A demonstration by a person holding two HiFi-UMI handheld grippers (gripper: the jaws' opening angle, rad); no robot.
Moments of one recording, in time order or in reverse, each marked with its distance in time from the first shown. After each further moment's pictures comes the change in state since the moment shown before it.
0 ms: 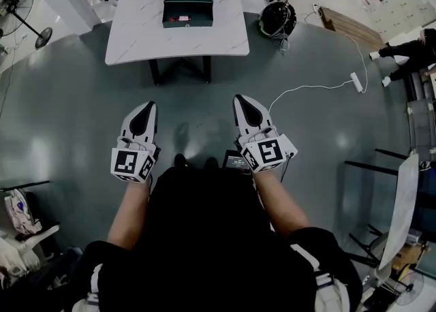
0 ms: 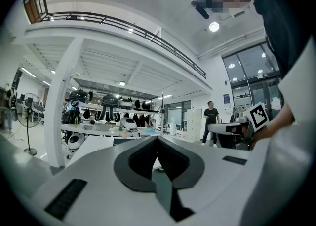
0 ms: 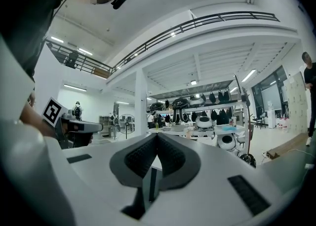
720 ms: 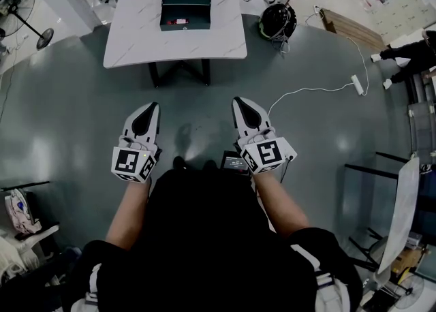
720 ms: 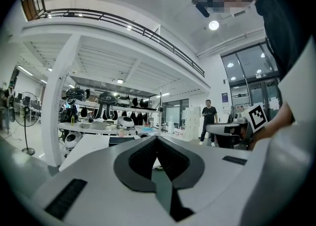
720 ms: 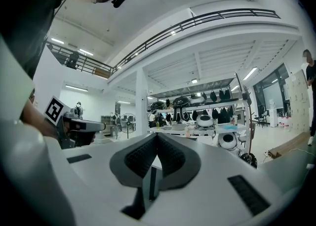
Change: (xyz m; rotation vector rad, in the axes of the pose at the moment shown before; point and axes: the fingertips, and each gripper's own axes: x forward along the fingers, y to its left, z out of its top) left arm 0.023 -0.016 -0.002 -0.002 0.025 -0.023; right arm 0.001 -0.019 -0.005 0.013 0.015 0.016
